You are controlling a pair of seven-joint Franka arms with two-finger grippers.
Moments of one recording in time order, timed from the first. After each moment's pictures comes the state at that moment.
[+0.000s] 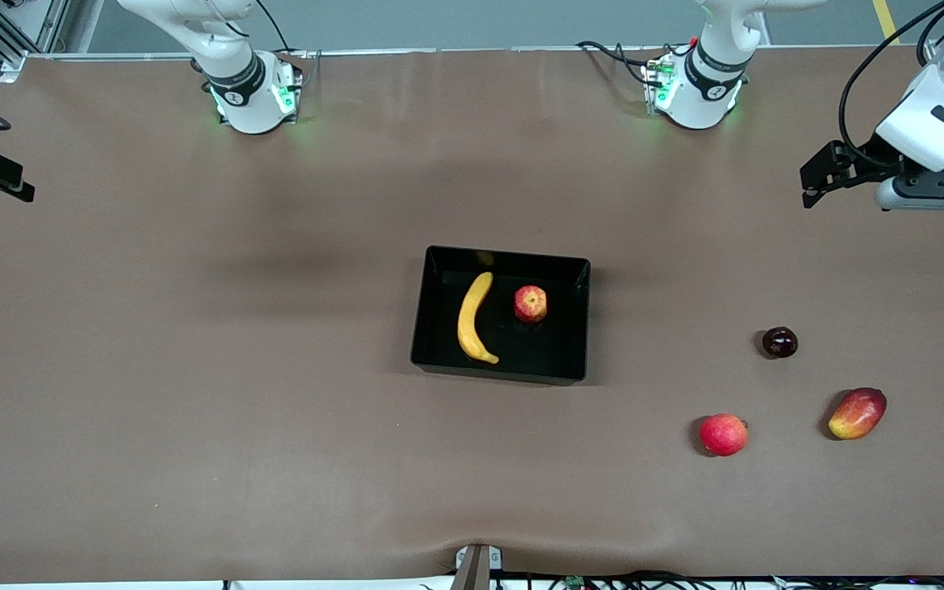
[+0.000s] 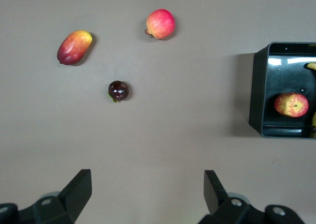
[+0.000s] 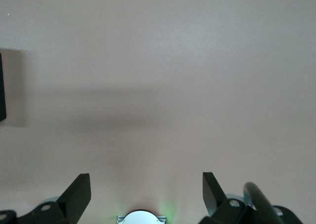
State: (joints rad) left arm -0.03 -0.10 -0.11 -1.69 0.04 1.62 -0.04; right arm -0.09 0.02 -0.03 -1.48 -0.01 1.39 -0.13
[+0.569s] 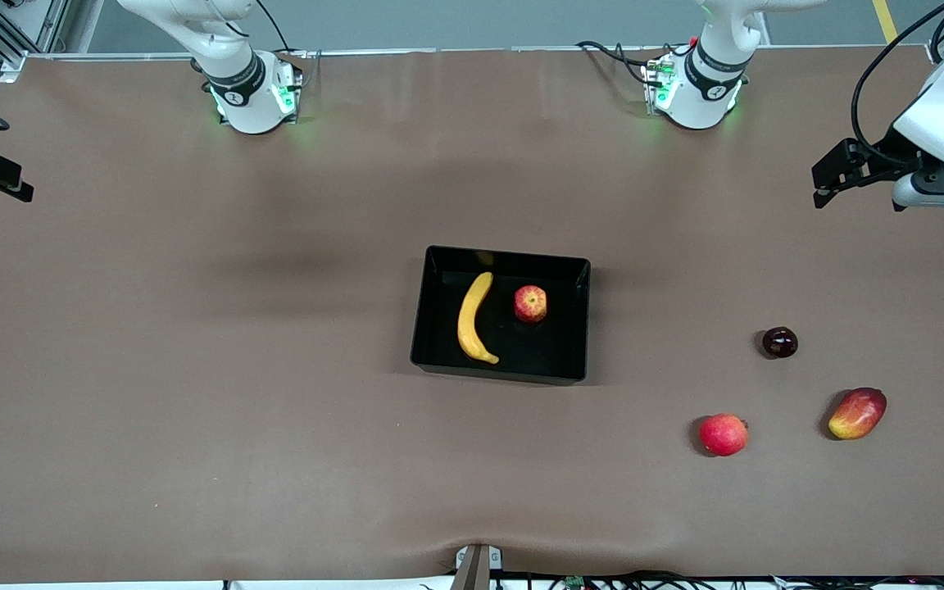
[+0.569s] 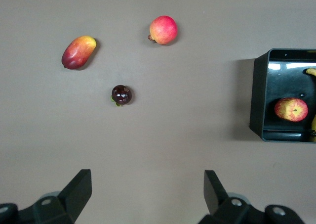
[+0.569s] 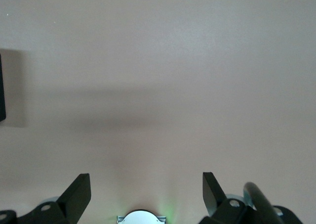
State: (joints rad) left arm -0.02 -0.09 -0.10 -1.66 0.04 1.62 -0.04; right arm -0.09 0.02 -0.03 -1.48 -0.01 1.39 -0.13
